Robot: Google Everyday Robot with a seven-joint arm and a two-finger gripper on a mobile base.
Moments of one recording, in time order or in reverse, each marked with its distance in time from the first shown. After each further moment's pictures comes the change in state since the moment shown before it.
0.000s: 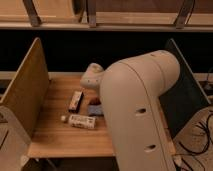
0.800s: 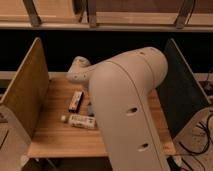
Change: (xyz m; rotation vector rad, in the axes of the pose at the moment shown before) arm -0.070 0.062 -0.054 -0.058 -0.203 -0.303
